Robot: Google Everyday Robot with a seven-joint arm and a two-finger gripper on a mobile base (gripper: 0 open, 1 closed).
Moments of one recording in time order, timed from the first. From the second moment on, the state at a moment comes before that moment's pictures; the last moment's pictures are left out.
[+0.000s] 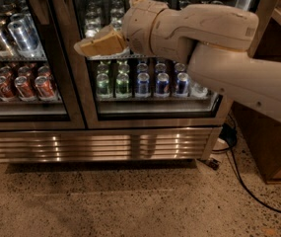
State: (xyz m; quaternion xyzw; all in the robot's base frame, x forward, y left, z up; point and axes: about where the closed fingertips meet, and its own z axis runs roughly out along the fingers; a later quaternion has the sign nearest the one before) arm 0.599 0.068 1.042 -0.44 0.57 0.17 0.68
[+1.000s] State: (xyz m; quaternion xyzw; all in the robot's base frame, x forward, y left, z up) arm 0.588 0.065 1.122 -0.52 0.48 0.18 0.69
